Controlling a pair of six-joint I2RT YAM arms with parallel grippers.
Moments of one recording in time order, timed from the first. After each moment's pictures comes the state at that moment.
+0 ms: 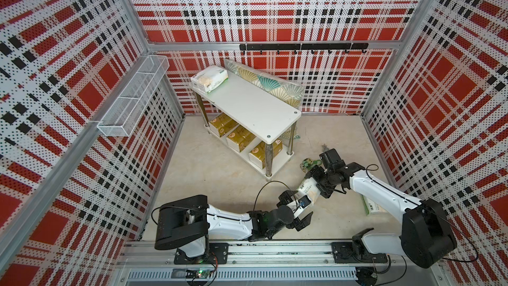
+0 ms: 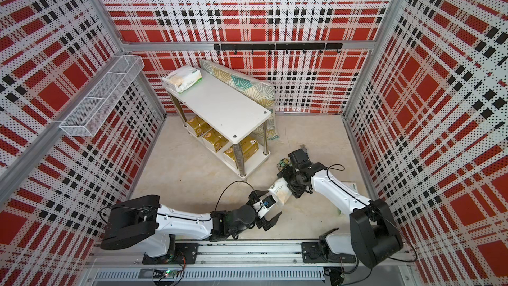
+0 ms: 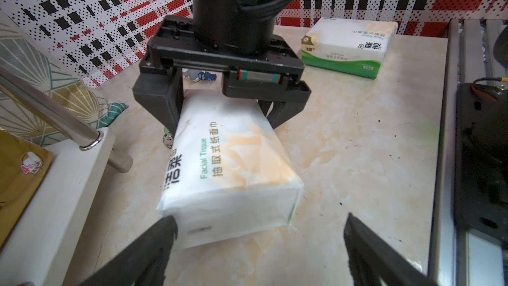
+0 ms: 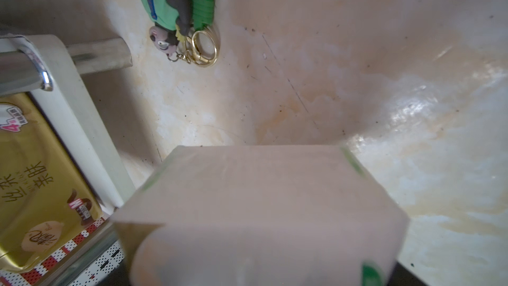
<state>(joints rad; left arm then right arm) -1.37 1.58 0.61 0.56 -0.44 0.03 0.43 1.32 0.81 -0.63 -0.20 1.24</state>
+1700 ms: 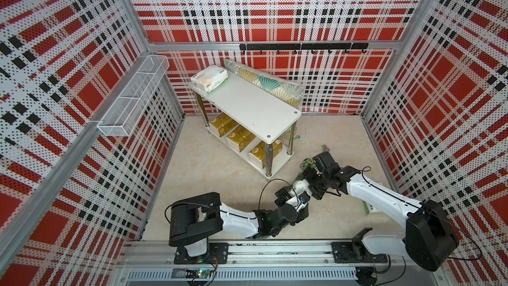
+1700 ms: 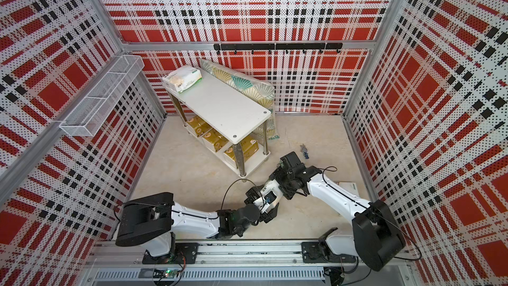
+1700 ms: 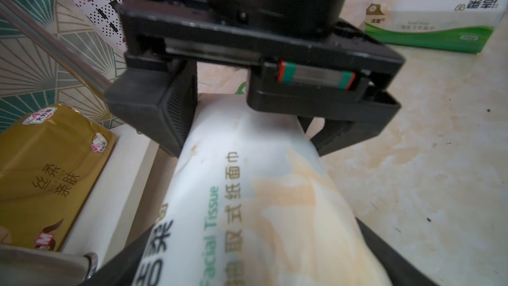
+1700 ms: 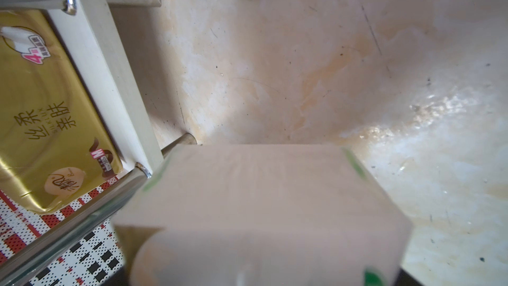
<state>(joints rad) -1.34 1.68 0.64 0.61 -0.62 0.08 0.55 1.30 0.79 -0.54 -0.24 1.31</state>
